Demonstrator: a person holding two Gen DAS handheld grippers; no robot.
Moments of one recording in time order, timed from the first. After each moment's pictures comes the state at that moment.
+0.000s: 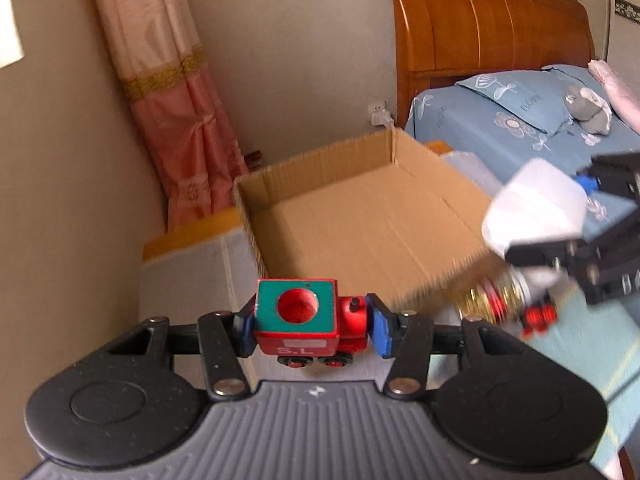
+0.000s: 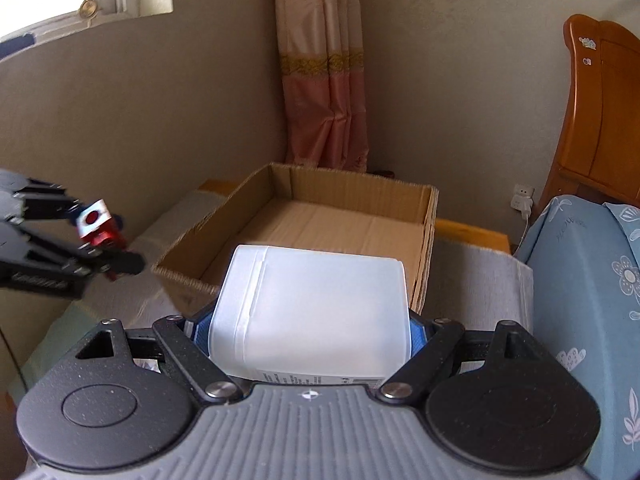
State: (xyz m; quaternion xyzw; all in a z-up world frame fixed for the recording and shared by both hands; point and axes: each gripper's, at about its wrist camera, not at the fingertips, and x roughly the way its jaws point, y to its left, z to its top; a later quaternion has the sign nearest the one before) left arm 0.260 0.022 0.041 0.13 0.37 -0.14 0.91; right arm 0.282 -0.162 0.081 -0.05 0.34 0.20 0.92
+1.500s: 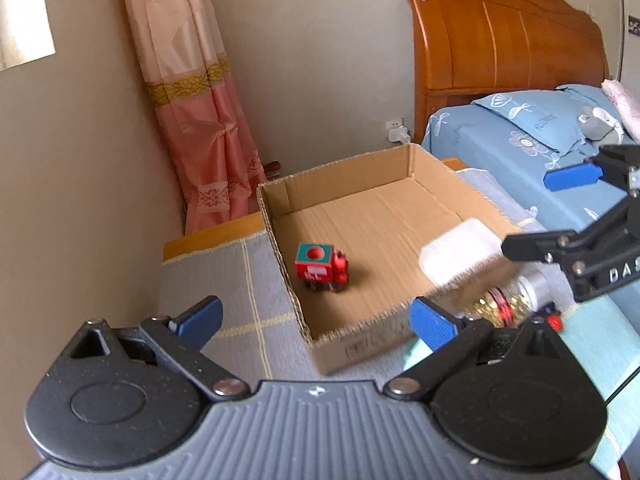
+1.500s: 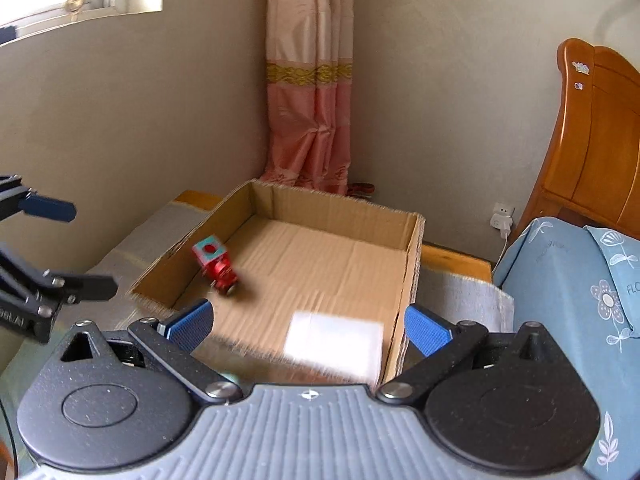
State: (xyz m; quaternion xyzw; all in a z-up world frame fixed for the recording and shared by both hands) left arm 0.232 0.043 0.044 0.11 0.35 -0.12 0.92; right arm 0.271 -0.145 0.090 -0.08 0.32 0.18 0.93
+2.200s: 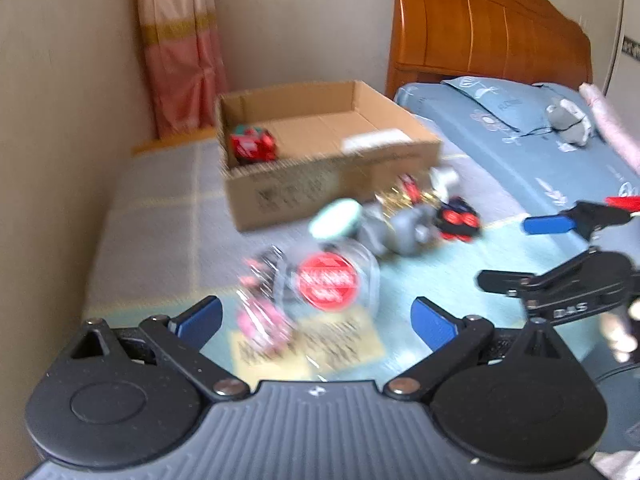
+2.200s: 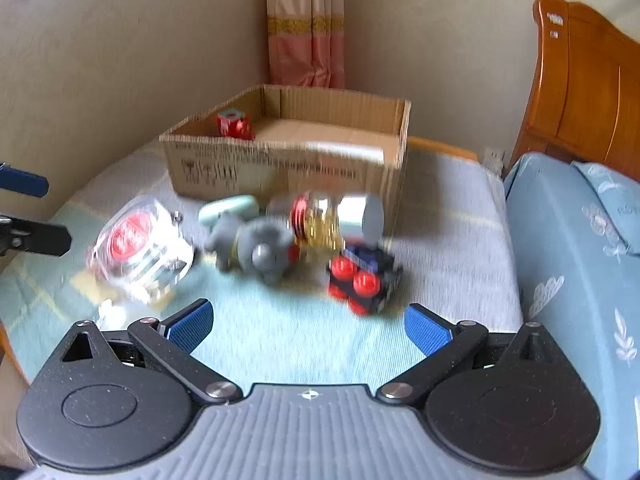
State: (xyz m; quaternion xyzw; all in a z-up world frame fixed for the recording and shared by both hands) left arm 0.109 0.024 -0.014 0.04 0.39 -0.14 0.91; right arm 0.157 -0.183 -0.008 -0.06 0.35 0.16 0.92
